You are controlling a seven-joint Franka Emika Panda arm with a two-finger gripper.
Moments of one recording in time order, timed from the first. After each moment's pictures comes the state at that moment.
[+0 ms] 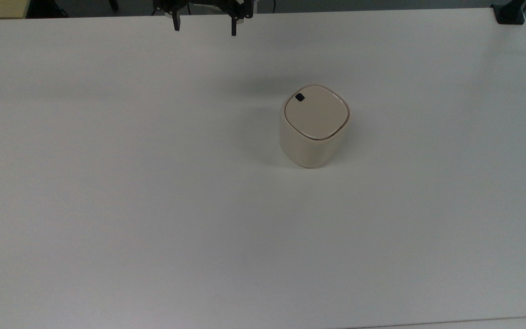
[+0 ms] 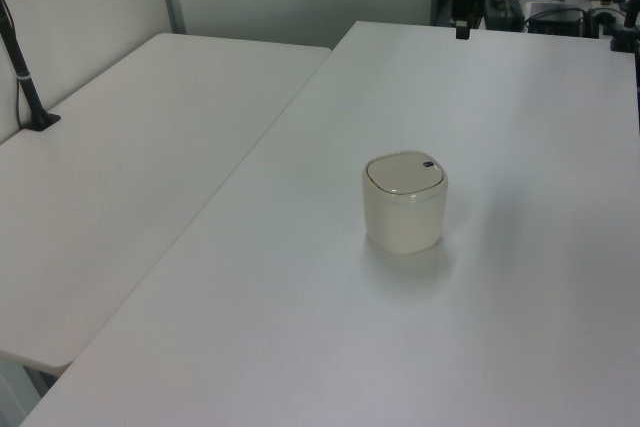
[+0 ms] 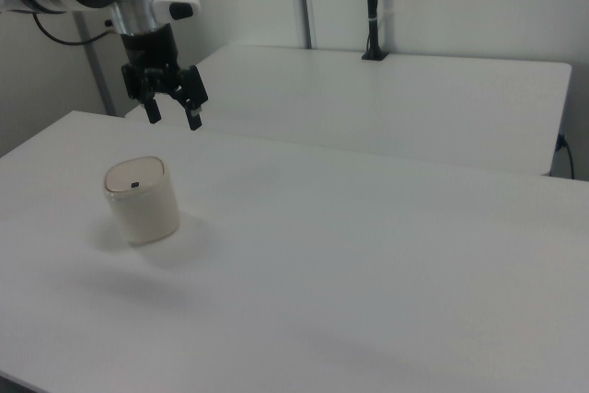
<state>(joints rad) -0.01 0.04 0.08 -1.58 -0.07 1.62 0.09</state>
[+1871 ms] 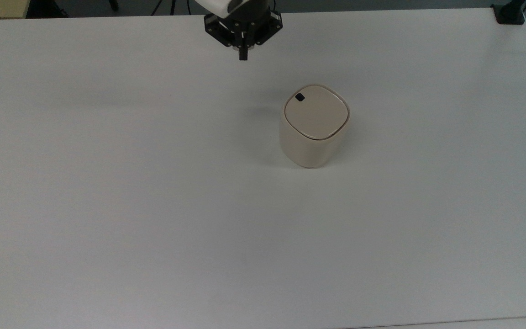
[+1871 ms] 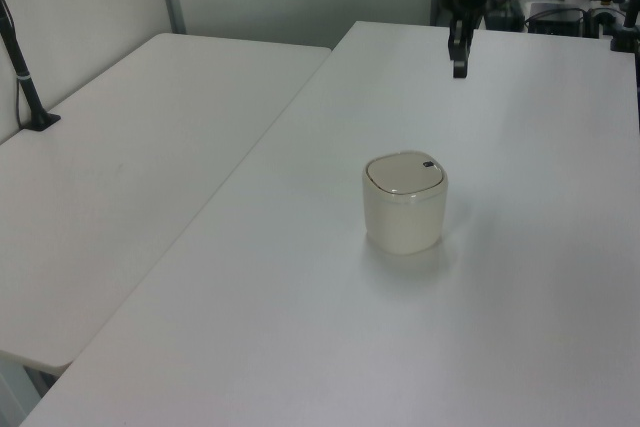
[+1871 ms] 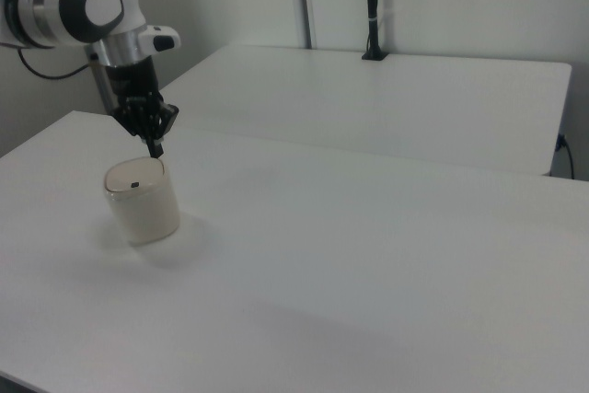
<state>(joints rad) -0.01 0.07 0.18 -1.69 -0.07 1.71 0.04</state>
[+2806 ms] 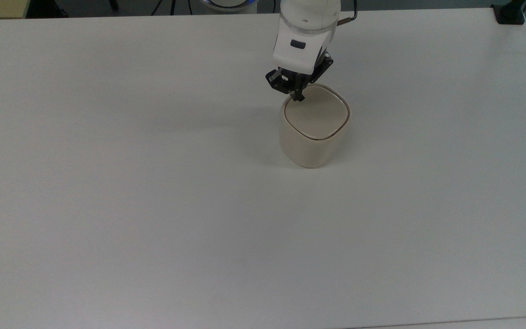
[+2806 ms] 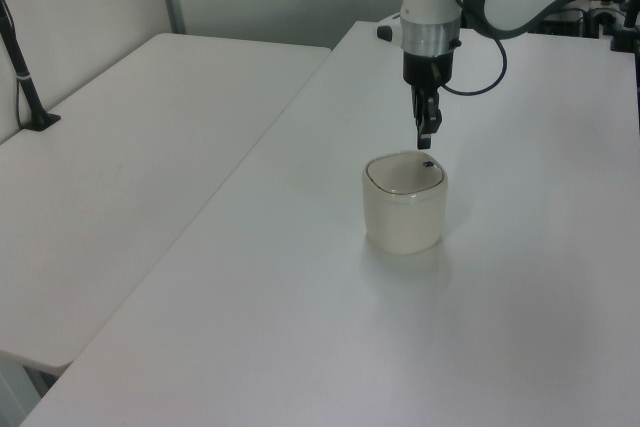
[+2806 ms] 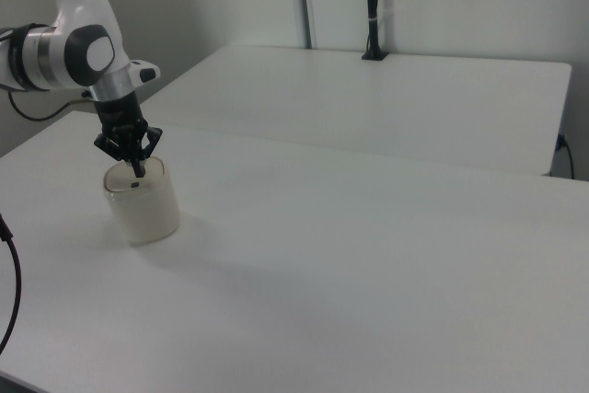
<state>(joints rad) 0.10 0.20 0.23 -1.73 -0.07 1.93 -0.16</state>
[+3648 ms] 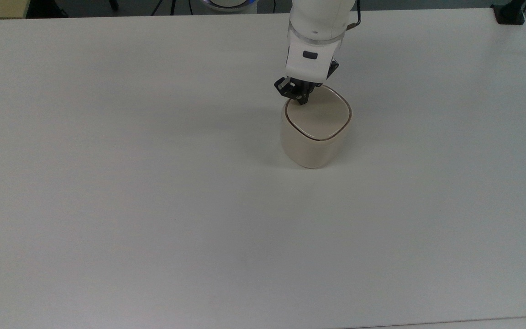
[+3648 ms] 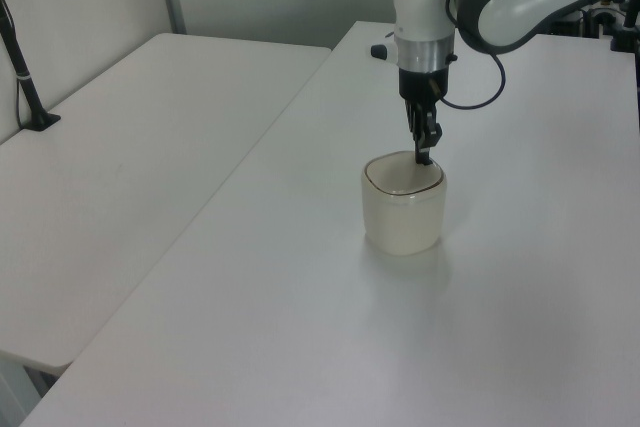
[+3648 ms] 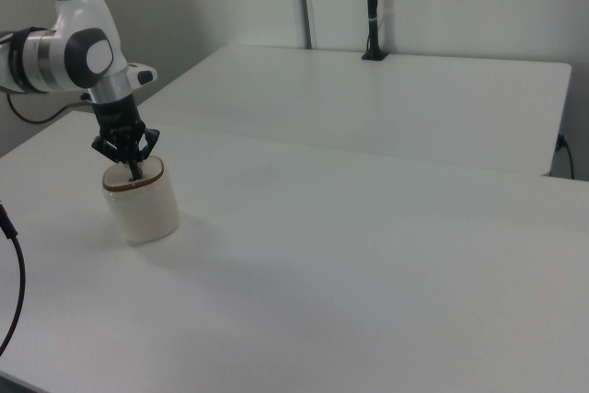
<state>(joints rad) 0.12 0.23 0.22 -1.72 -0.07 1.93 -0.21</state>
